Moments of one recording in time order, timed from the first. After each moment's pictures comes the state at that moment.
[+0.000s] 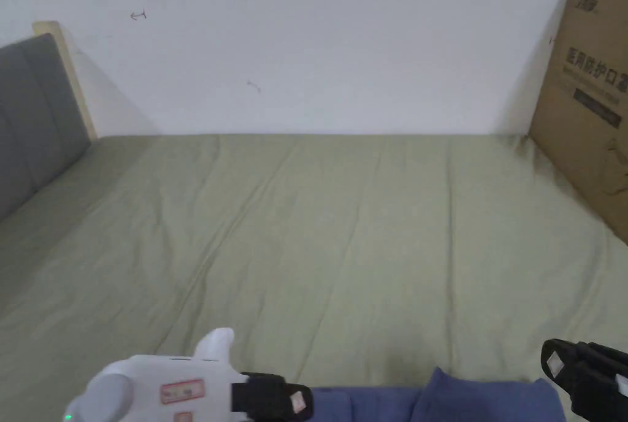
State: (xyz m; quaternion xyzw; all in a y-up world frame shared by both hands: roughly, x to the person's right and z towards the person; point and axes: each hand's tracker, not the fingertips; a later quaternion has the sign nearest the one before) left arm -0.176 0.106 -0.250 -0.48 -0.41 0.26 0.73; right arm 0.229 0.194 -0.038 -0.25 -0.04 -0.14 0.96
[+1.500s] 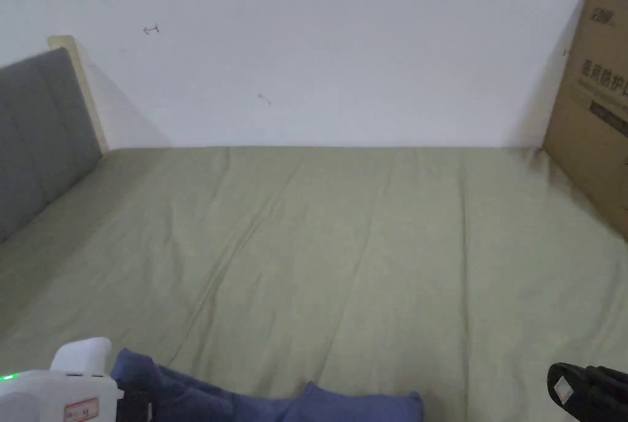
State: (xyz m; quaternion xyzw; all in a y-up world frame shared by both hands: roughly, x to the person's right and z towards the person) left arm -0.275 0.077 -0.325 -0.47 -0.14 0.04 0.87; right arm 0.234 0.198 -0.046 -0.27 -0.01 -0.15 0.95
